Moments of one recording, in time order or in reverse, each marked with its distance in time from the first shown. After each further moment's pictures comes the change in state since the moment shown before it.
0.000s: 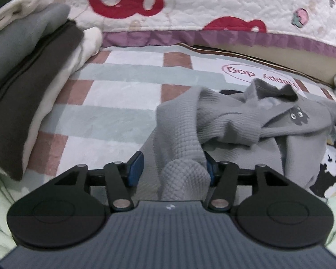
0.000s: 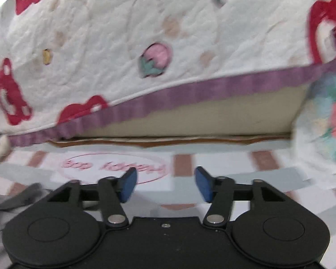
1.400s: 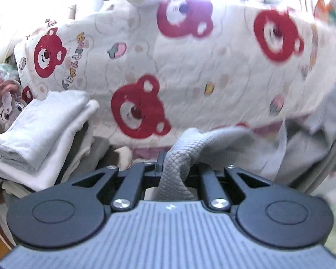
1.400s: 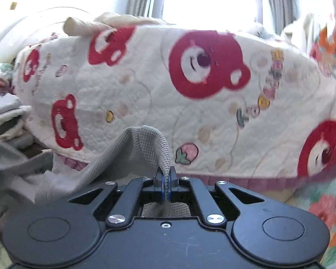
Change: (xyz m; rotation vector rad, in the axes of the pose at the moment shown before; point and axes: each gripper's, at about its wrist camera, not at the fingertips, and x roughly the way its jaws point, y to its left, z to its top) left arm -0.231 -0.067 0.079 0.098 -0.442 0.137; right arm -0.223 0.036 0.060 -0.303 -0.373 0.024
